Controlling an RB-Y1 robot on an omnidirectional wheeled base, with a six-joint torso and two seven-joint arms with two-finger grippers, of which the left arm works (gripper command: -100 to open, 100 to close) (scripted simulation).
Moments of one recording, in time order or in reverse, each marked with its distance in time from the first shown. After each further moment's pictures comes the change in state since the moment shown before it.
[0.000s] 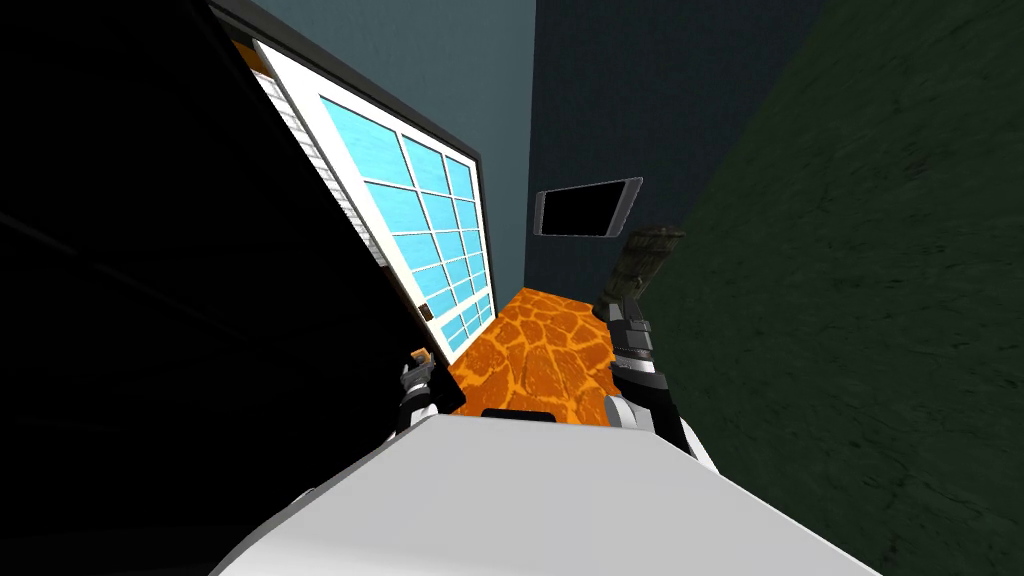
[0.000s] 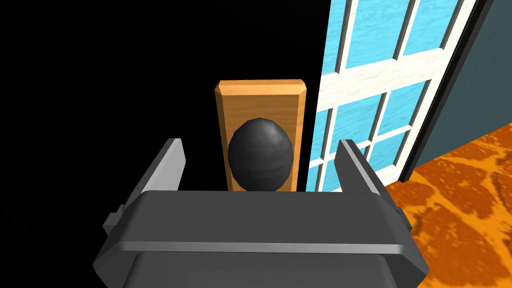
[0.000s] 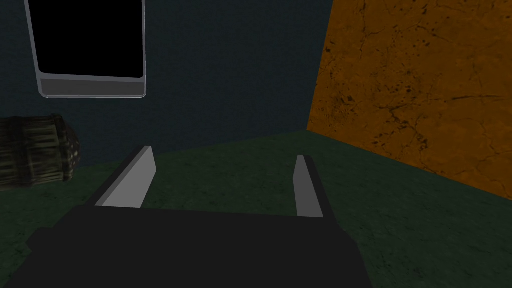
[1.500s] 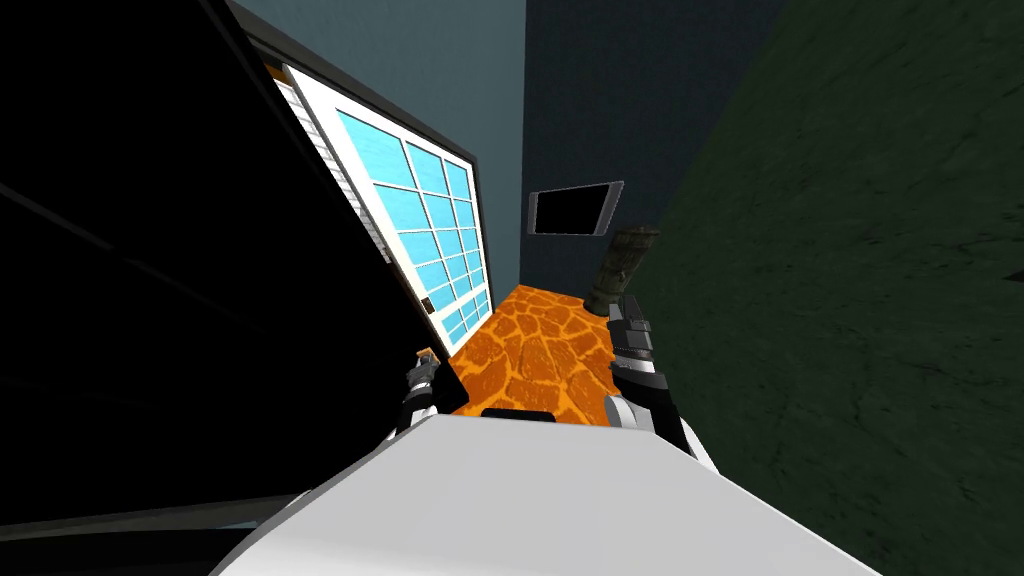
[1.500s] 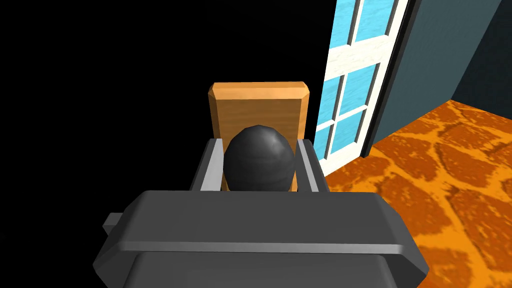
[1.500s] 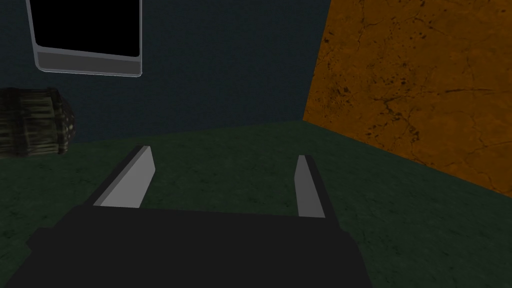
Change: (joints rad) arm 0.021 0.024 -0.072 -0.038 -0.038 0.020 0.060
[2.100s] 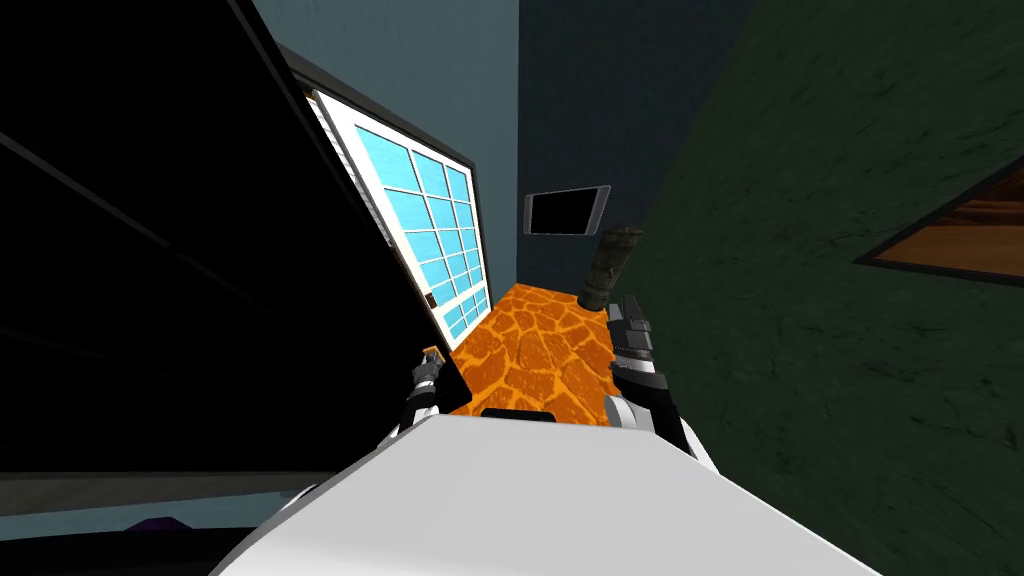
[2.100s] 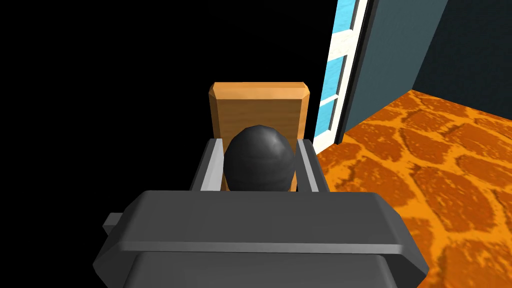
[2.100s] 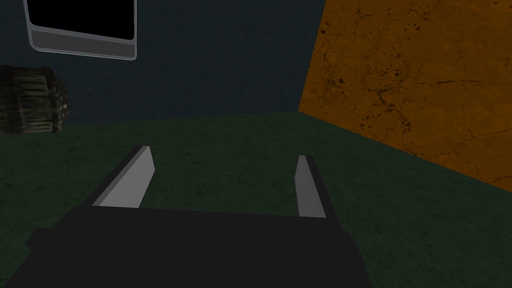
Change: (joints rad) arm -0.005 0.010 -0.052 -0.005 -0.029 0.004 0.039
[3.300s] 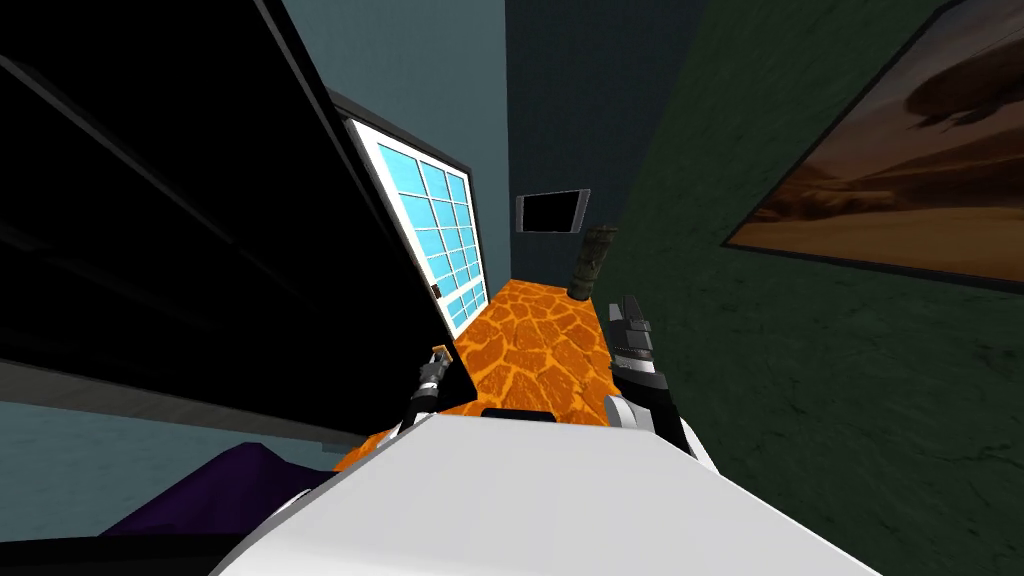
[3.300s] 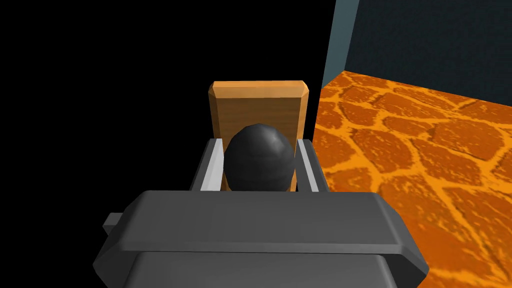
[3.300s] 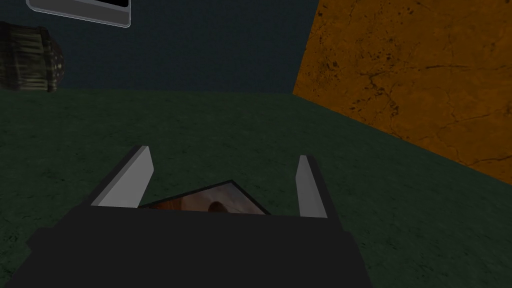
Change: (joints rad) arm 0.035 0.043 -0.117 -0.049 -0.068 -0.014 0.081
